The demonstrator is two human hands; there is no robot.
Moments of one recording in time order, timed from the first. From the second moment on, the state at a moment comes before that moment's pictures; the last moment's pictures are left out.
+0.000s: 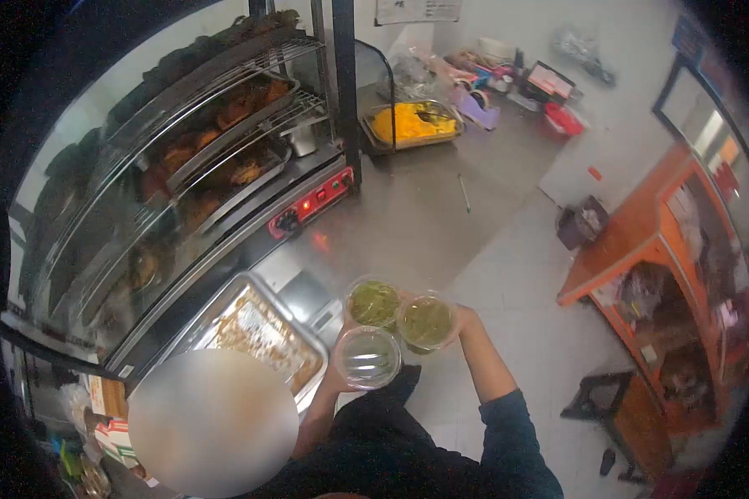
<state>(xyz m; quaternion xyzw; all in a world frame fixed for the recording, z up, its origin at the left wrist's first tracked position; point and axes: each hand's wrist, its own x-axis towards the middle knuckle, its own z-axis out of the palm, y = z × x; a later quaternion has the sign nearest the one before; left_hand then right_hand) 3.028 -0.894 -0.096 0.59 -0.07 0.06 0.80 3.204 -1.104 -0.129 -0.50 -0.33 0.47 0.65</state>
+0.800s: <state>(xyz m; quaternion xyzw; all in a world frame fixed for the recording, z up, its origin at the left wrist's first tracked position) 3.254 -0.879 -0.130 0.62 0.09 0.10 0.78 3.522 -1.010 -0.140 -0.32 -0.52 0.63 0.49</state>
